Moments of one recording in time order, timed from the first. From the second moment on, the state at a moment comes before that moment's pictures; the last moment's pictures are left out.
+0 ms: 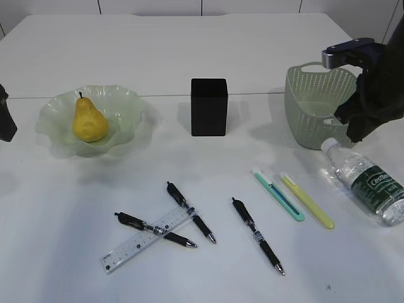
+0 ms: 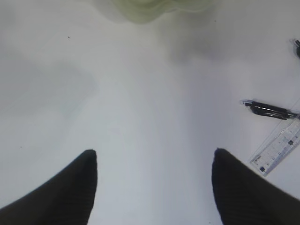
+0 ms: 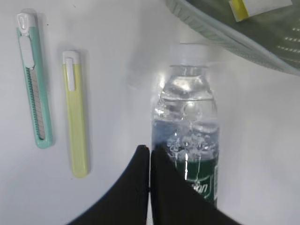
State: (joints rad) left arm -0.15 1.44 -1.15 -0.02 0.98 0.00; right arm 0.03 1.87 -1.48 0.04 1.07 -0.41
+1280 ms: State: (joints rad) left arm -0.15 1.44 -1.15 -0.02 0.98 0.00; right arm 0.03 1.99 -1.48 -0.13 1.01 -0.41
